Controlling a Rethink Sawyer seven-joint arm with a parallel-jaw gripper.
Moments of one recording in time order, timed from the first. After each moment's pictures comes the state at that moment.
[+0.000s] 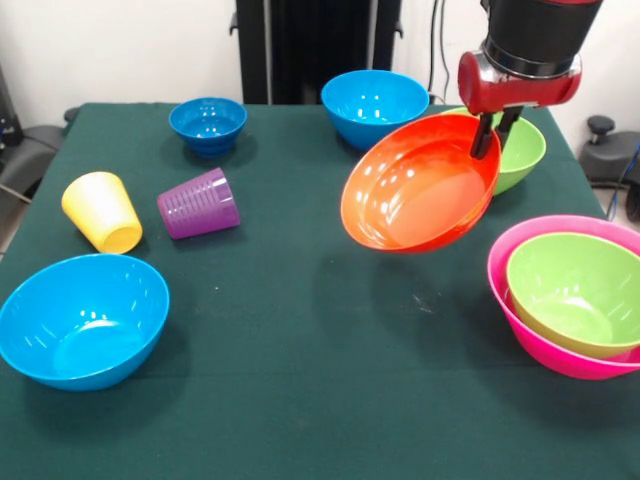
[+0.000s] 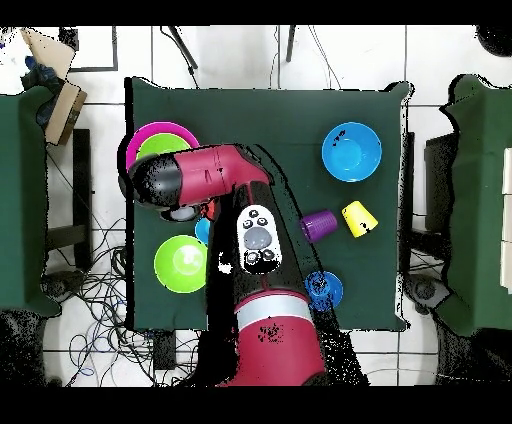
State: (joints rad) arm -0.10 -0.64 0.19 1.48 -0.24 0.89 1.74
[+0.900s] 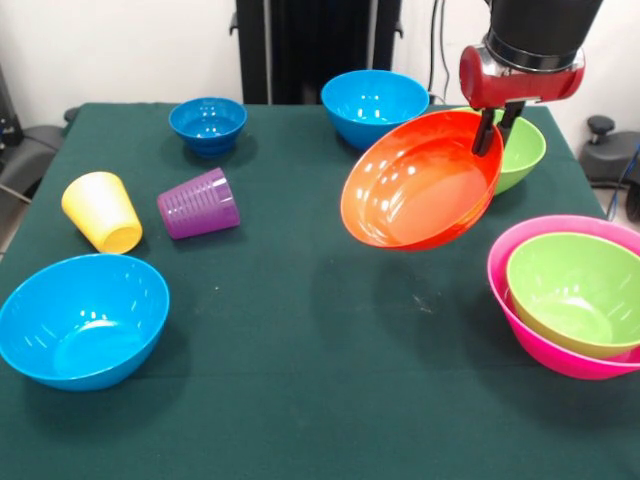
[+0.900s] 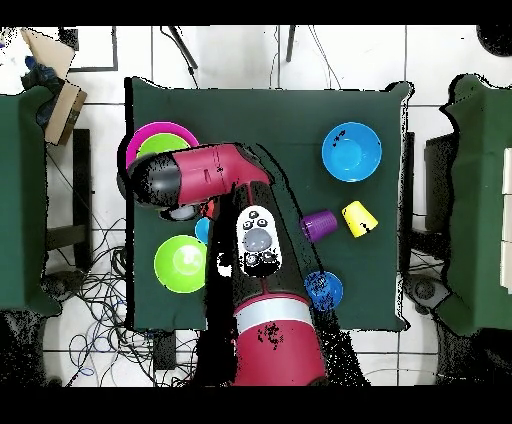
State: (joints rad) arm -0.10 -0.65 0.19 1.48 -0.24 0.89 1.74
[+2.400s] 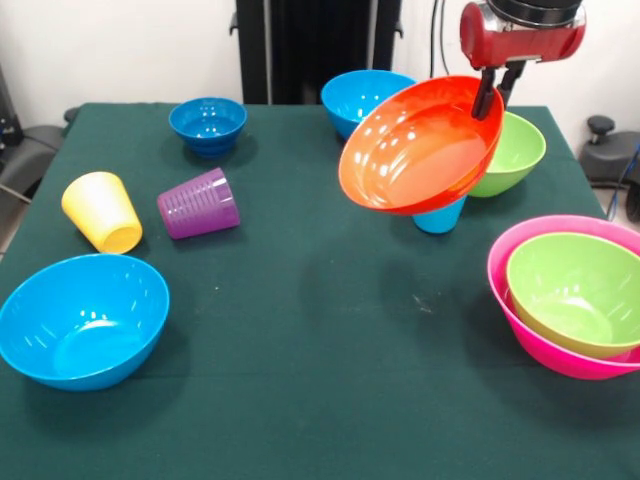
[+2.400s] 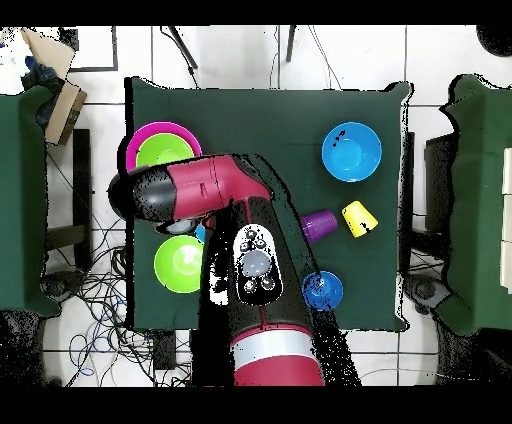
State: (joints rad) arm -0.10 -0.74 0.19 1.57 -0.24 0.89 1.74
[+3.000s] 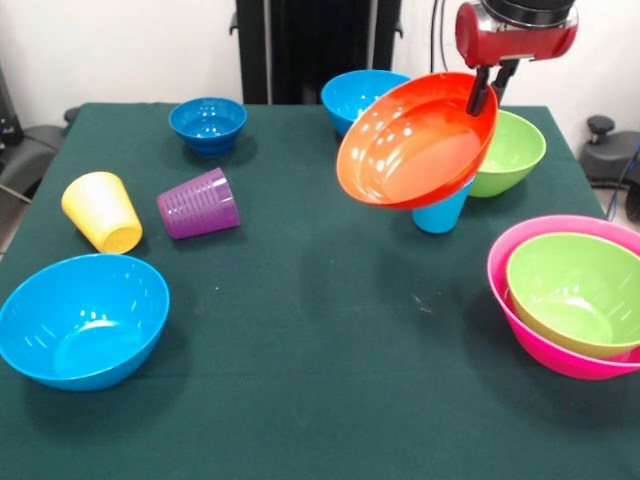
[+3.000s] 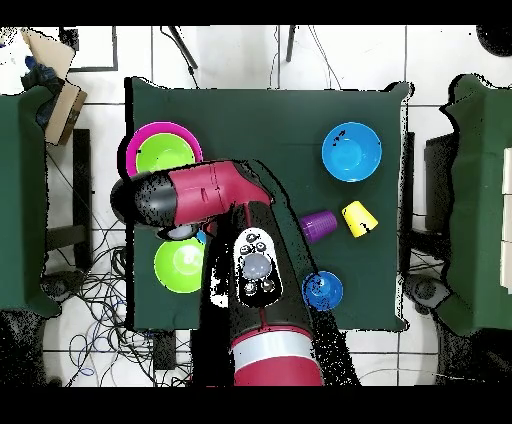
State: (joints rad) arm -0.10 -0.74 0.19 1.60 -0.24 0.89 1.74
